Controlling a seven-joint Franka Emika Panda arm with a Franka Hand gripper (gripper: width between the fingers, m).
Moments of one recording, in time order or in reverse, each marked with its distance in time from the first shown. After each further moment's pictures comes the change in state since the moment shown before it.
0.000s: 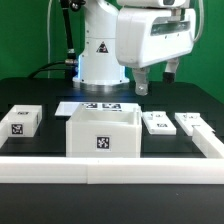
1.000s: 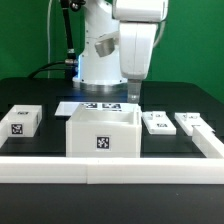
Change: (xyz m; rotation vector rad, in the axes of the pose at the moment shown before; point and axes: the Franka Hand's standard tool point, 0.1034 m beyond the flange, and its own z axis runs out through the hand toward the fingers) arm -0.044 -0.006 0.022 -0.013 0.011 -0.448
